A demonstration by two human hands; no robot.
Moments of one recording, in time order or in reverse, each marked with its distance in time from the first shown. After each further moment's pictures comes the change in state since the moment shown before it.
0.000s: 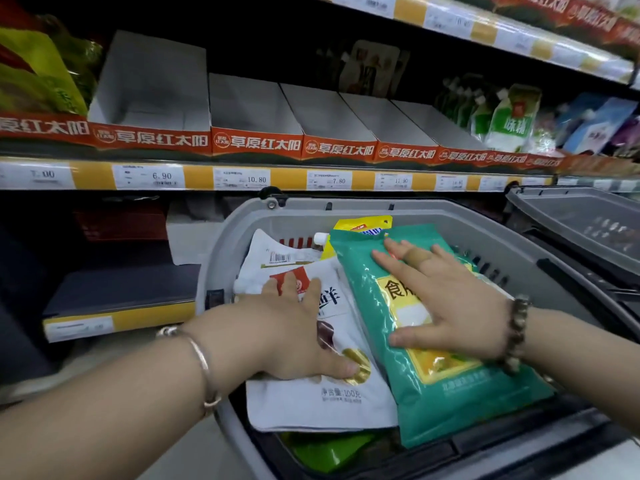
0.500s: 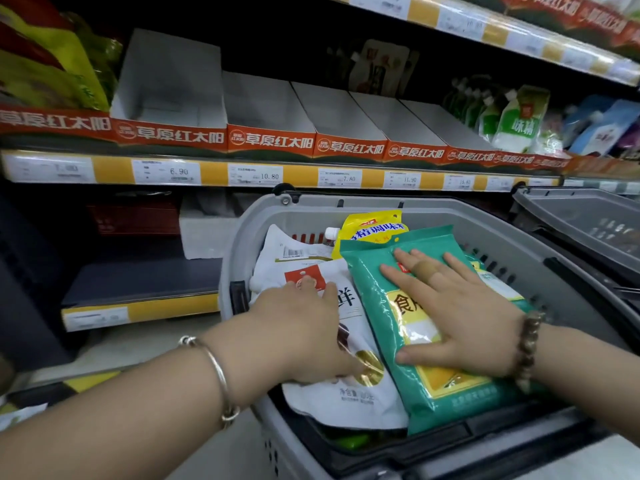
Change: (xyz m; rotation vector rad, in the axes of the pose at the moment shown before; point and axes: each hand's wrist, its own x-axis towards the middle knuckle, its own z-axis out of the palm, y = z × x) left_hand -0.016 0.006 0.007 0.103 0.266 0.052; right_hand -0.010 -0.018 0.007 -0.053 -0.030 0.021
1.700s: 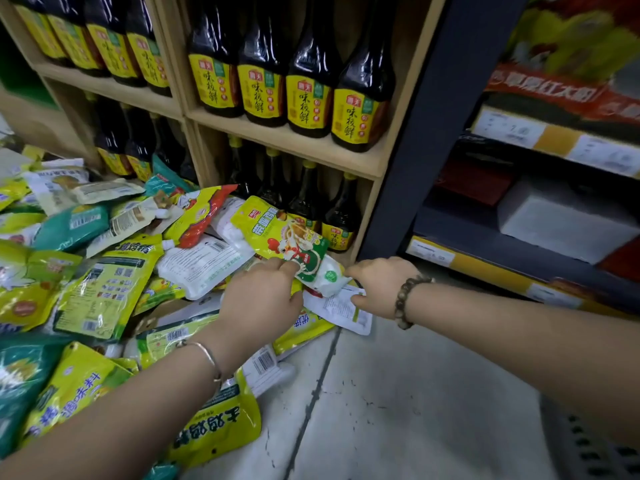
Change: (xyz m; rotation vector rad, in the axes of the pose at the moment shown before) left_hand -0.312 -0.347 0.211 -0.234 0.399 -0.806; right_hand 0.228 -0.503 0.011 -0.026 0.003 -0.641
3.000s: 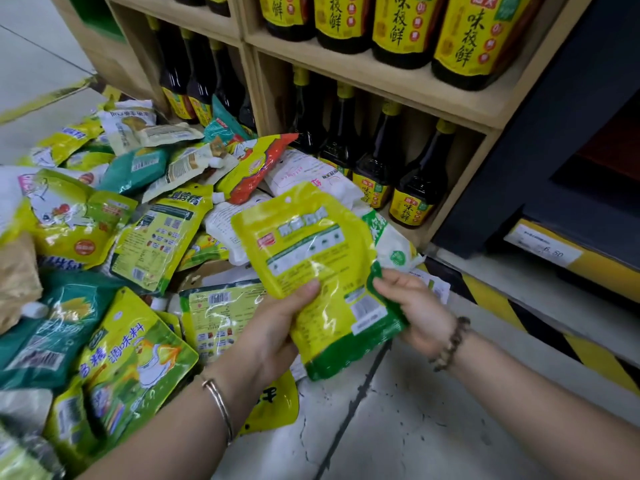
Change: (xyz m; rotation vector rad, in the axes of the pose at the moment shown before) left_hand -0.028 -0.034 0.069 -1.997 -0.098 -0.943; right_hand 0.042 -0.054 0.094 2.086 -0.172 0.242
